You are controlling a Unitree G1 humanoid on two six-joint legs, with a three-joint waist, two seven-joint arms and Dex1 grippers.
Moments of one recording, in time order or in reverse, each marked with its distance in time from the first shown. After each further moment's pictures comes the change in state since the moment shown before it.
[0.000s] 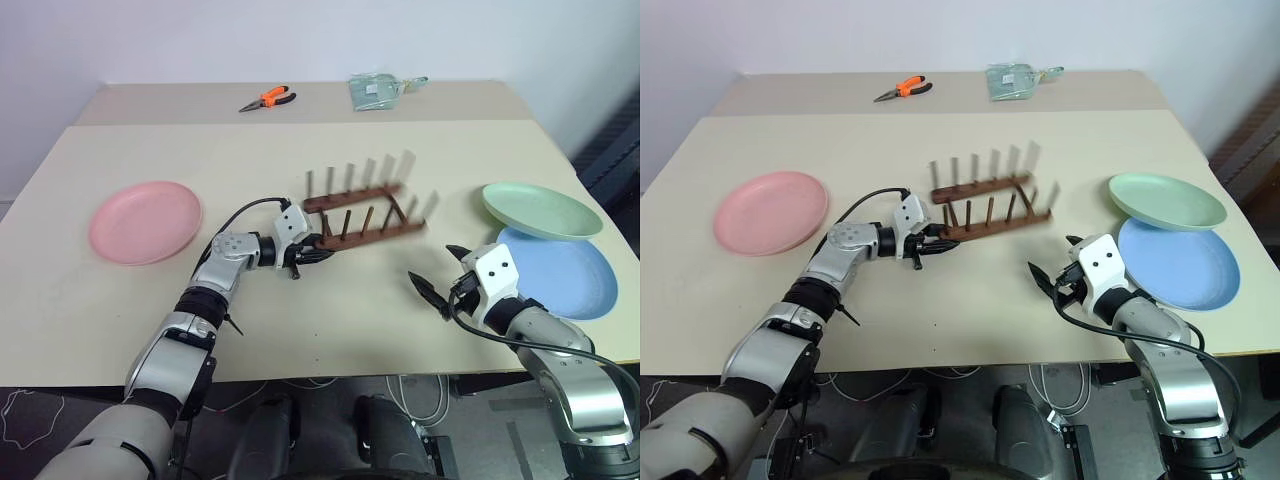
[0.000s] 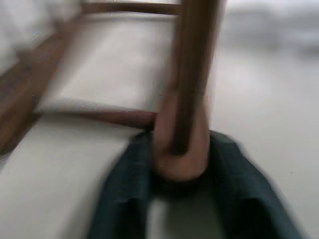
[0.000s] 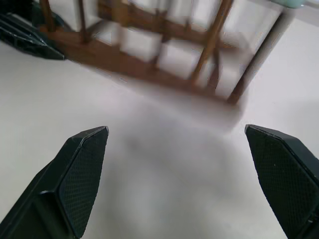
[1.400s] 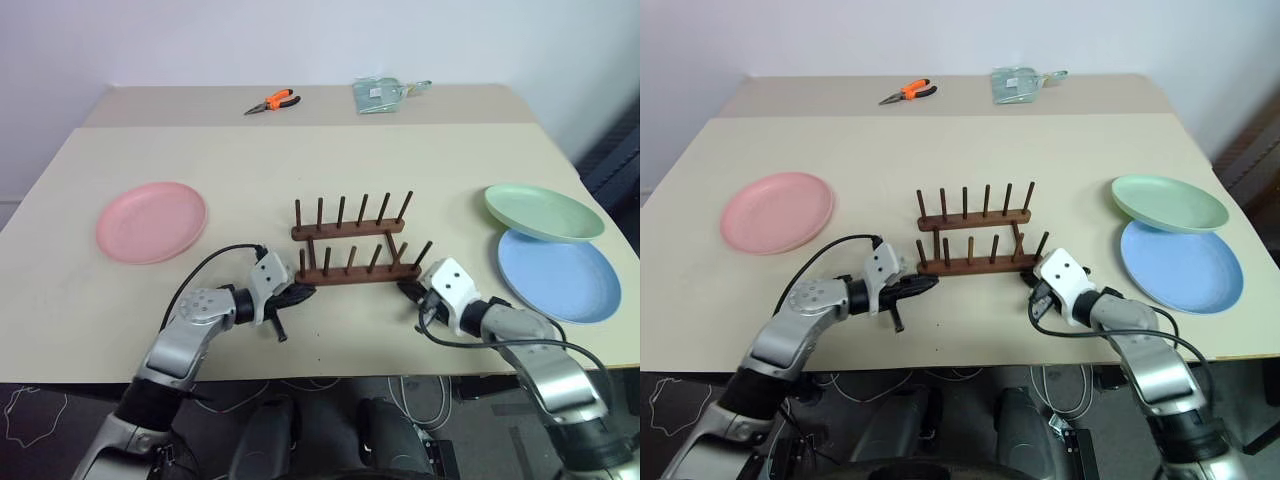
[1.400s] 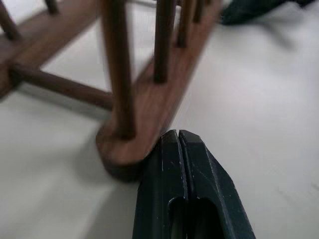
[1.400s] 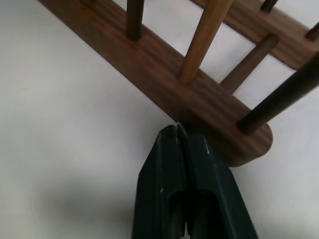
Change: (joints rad) left arm 0.518 0.136 -0.002 -0.878 -0.063 0.455 0.222; right arm -0.148 -0.041 0.212 0.225 -0.148 -0.073 0.102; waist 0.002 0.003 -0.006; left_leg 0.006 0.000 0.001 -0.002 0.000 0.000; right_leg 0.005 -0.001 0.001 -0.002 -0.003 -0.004
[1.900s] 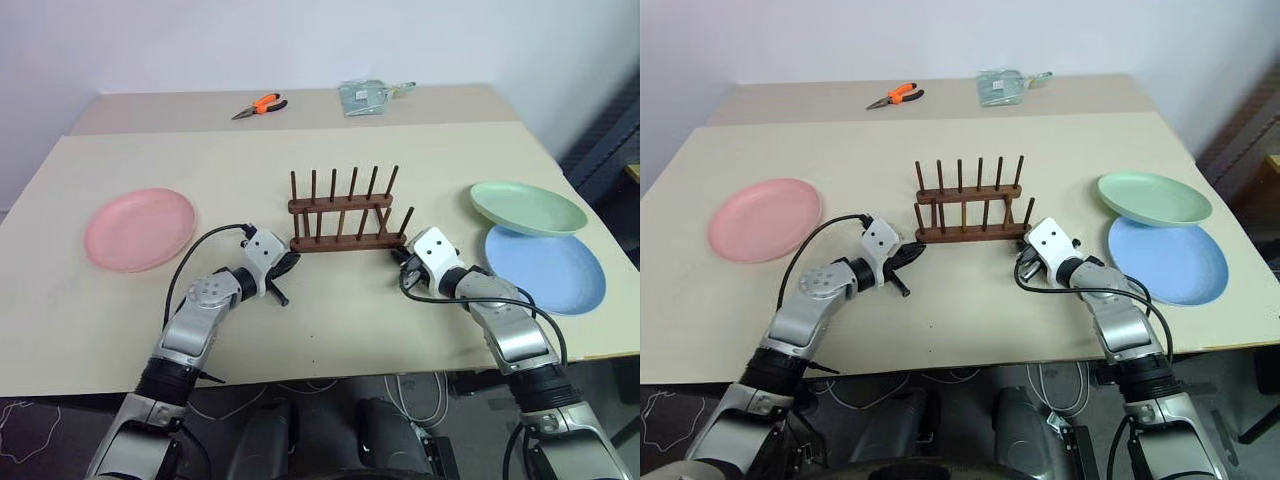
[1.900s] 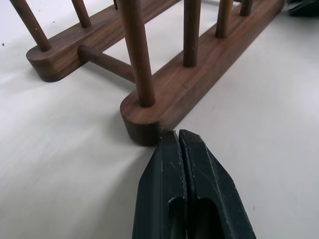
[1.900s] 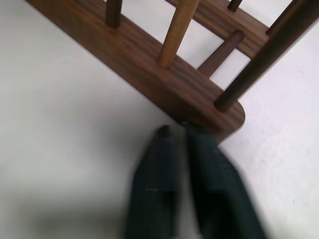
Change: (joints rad) left arm -0.041 -0.013 0.058 0.093 0.027 -0.031 0.170; right arm -0.179 0.052 0.020 0.217 -0.056 -0.077 0.010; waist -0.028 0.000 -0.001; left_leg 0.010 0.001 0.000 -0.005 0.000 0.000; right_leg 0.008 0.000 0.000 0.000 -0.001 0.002
